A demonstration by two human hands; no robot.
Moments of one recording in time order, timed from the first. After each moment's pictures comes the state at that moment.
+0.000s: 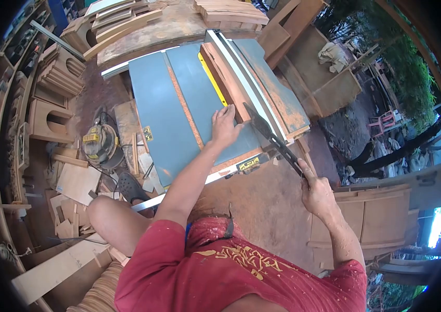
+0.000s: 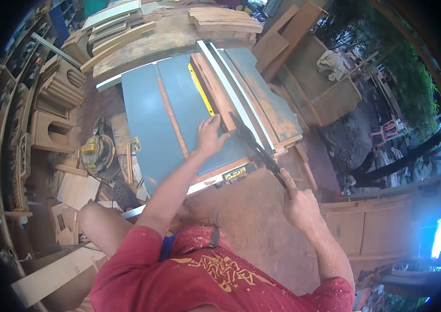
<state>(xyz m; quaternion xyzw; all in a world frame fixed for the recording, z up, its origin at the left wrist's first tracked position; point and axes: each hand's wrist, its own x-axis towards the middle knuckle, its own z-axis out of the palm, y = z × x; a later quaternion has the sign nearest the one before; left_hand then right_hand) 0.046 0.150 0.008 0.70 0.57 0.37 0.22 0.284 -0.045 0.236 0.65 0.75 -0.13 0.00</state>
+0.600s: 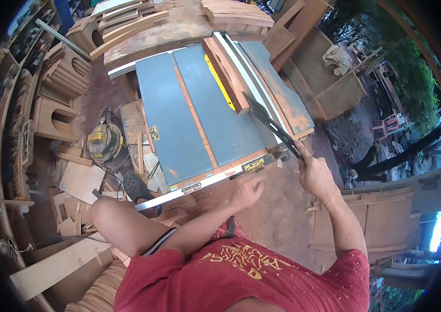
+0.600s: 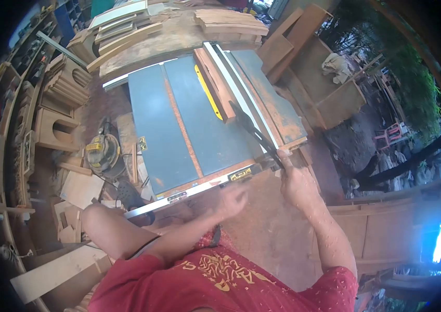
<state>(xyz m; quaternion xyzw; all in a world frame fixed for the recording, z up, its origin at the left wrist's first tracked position) 0.094 -0.039 0.013 0.63 0.44 0.52 0.37 0.246 0.004 0.252 0.67 0.73 -0.13 0.03</state>
